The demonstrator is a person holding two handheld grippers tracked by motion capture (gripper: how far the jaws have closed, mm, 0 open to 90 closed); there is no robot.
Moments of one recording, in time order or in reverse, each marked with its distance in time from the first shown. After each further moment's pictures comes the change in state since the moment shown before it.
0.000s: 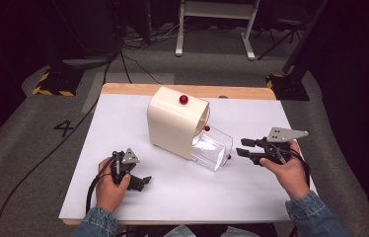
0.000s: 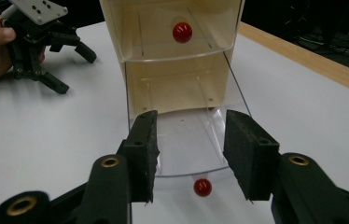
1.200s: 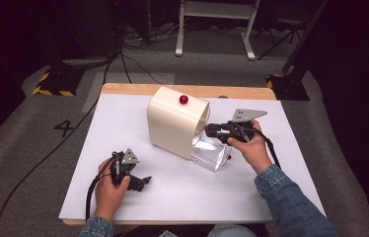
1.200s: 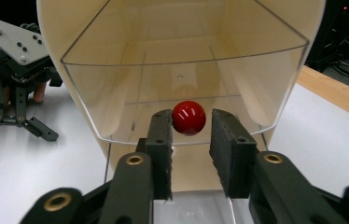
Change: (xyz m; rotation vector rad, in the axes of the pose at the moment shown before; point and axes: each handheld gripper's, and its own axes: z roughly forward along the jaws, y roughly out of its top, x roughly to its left) left arm 0.000 -0.001 0.000 -0.009 -0.001 -0.003; right arm -0.018 0.037 0.098 -0.068 0.131 -0.030
